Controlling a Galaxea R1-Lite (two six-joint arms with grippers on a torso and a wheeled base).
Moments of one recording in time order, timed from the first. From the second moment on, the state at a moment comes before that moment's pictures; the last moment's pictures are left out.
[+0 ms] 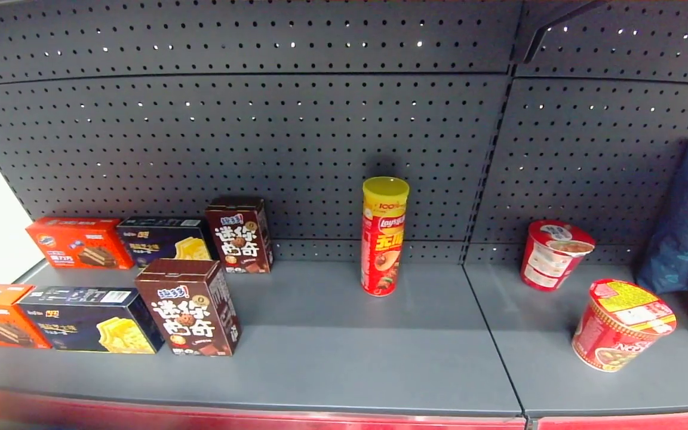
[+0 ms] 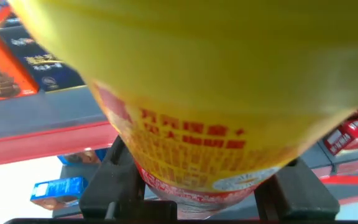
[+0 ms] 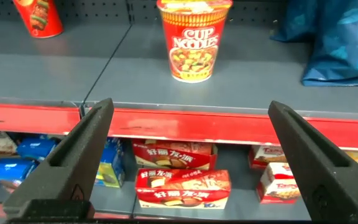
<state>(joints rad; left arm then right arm) -0.13 0.34 -0.15 -0.03 -0.05 0.03 0.00 0.00 0.00 0.00 0.05 0.00</state>
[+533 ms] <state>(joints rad) -0.13 0.34 -0.19 -0.02 0.04 0.03 0.00 0.00 0.00 0.00 0.05 0.00</state>
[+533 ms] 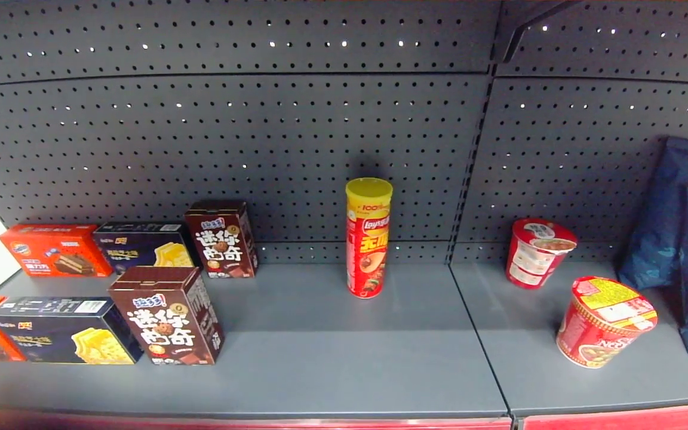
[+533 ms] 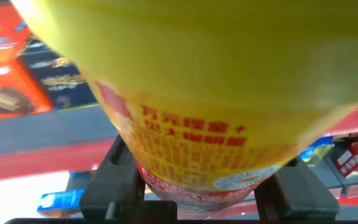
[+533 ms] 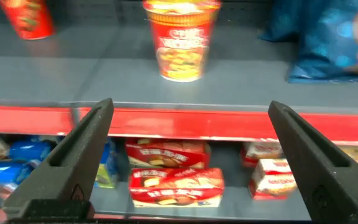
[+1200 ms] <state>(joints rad) -0.13 0.30 -0.28 0.14 0.18 0.05 0.16 0.46 -0.44 -0.10 0.23 -0.03</state>
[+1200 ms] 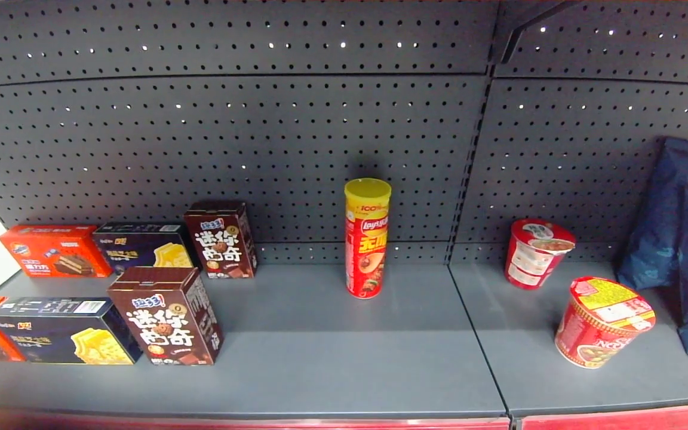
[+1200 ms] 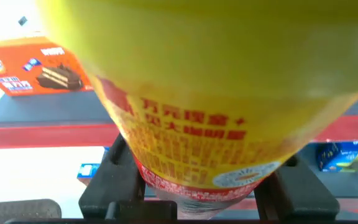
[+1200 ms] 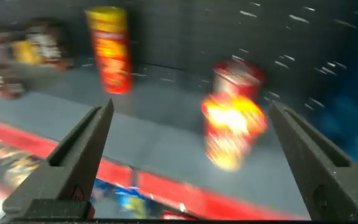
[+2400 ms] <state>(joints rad) -0.22 0.29 -0.31 0.13 0.07 0.00 0.46 1.62 -0.92 -0.57 0.61 -0.18</state>
